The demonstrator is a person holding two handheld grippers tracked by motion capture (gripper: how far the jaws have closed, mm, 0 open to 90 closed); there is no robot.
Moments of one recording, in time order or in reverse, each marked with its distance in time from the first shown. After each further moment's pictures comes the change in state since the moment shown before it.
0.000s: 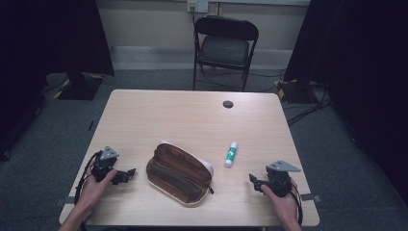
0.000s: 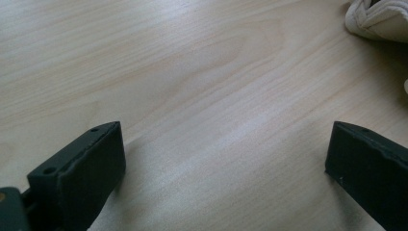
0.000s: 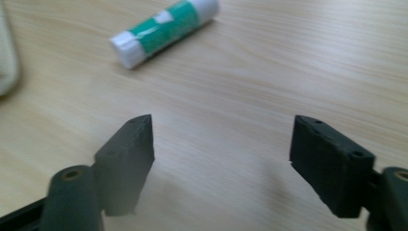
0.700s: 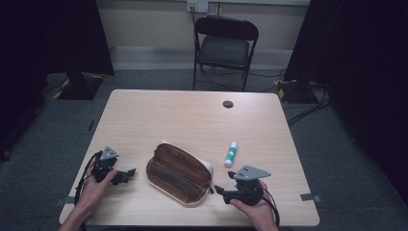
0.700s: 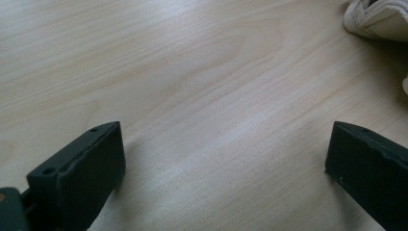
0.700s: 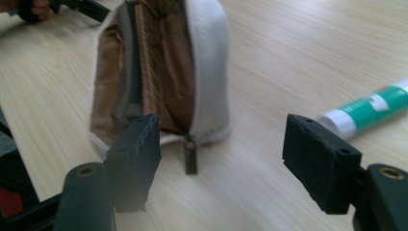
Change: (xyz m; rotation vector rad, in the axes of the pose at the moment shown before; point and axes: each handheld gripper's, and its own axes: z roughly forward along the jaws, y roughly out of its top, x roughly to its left) left arm 0.000 0.000 0.000 0.002 -0.001 0.003; right arm 0.100 0.035 -0.011 -0.052 0.309 -0.179
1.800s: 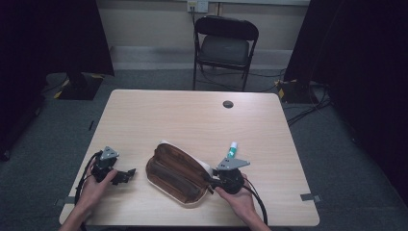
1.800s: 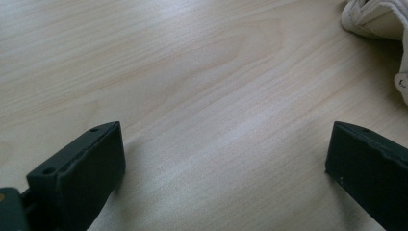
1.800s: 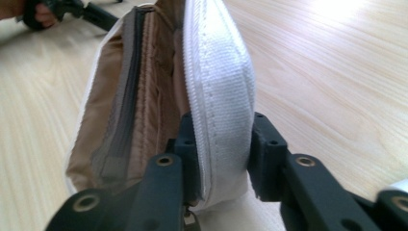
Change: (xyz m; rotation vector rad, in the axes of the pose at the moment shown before) left arm 0.000 0.000 0.000 -0.002 0.000 -0.003; right arm -0.001 0.016 0.055 -0.011 0.082 -0.028
